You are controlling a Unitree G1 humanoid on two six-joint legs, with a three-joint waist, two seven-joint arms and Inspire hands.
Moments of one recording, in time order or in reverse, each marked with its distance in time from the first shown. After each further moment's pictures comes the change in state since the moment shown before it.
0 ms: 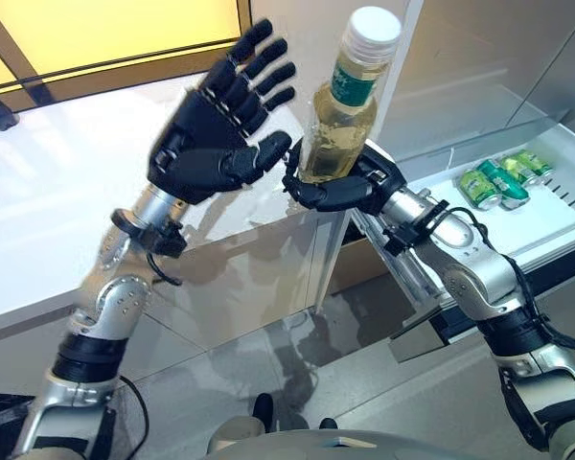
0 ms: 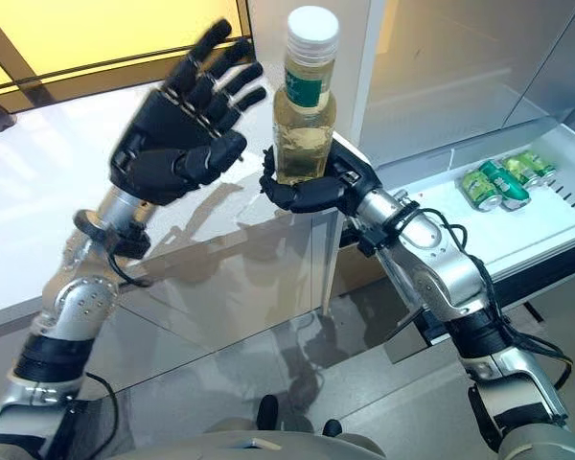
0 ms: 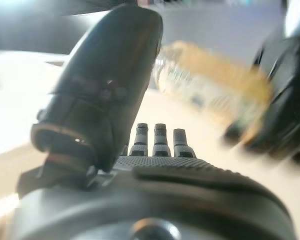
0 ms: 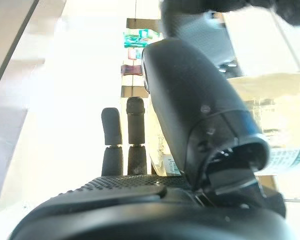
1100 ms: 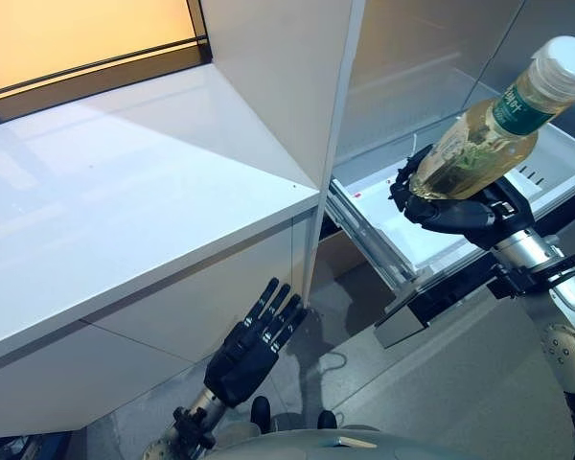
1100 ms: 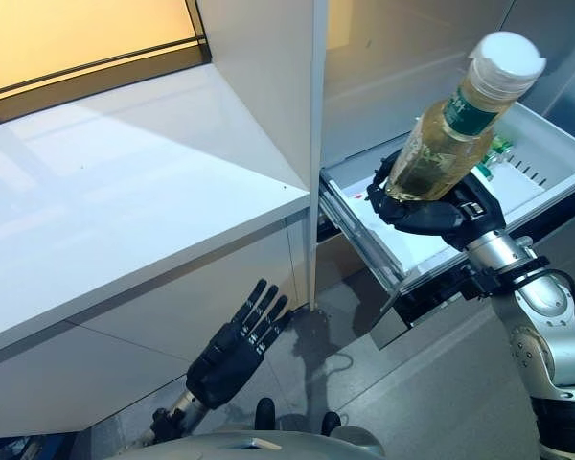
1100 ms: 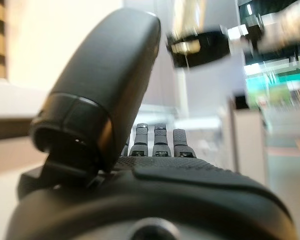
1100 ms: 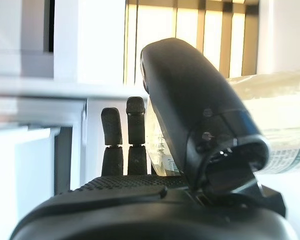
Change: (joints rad) left arm 0.523 -0.295 -0.012 0.745 0.144 0.164 -0.459; right arm 0.469 -0.113 -0.478 -0.118 0.044 -0.078 0.020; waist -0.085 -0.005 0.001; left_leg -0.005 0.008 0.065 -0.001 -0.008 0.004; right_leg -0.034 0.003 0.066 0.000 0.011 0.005
